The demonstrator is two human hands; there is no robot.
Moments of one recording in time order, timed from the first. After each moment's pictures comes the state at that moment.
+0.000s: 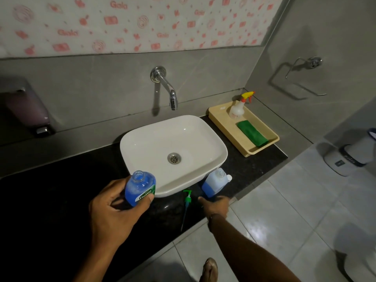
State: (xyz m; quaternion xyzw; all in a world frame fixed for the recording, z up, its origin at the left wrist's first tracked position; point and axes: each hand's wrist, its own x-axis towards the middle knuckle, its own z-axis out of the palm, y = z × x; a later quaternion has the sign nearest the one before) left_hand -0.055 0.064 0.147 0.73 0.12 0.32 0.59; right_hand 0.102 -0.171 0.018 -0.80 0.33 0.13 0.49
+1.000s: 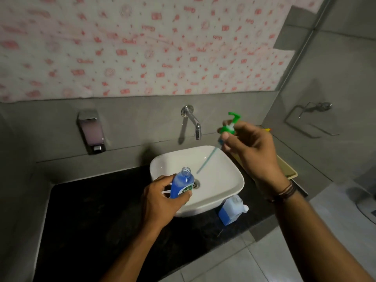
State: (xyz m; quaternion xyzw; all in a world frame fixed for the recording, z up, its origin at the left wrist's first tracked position) left_hand -0.030 0.052 0.182 0.76 0.18 0.29 0.55; right_hand 0.081 -0.117 0.361 -0.70 -0.29 0.02 0.65
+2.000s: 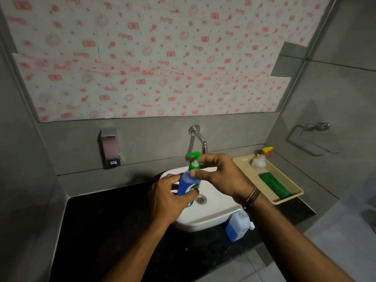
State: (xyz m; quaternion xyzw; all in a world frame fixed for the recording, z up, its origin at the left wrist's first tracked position) left_hand -0.047 0.060 0.249 0.79 0.20 0.30 0.50; right_hand 0.052 -0.072 0.343 -0.78 -0.38 0.11 0.49
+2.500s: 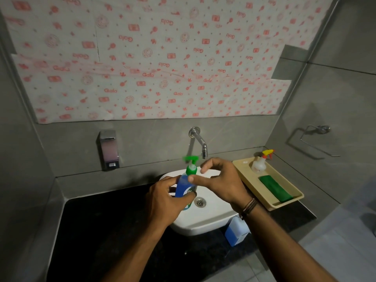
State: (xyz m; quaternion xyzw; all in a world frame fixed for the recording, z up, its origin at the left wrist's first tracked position) left_hand -0.044 0.066 0.250 0.79 0.22 0.28 0.49; right_hand 0.056 -0.072 0.325 -0.80 -0.32 0.04 0.51
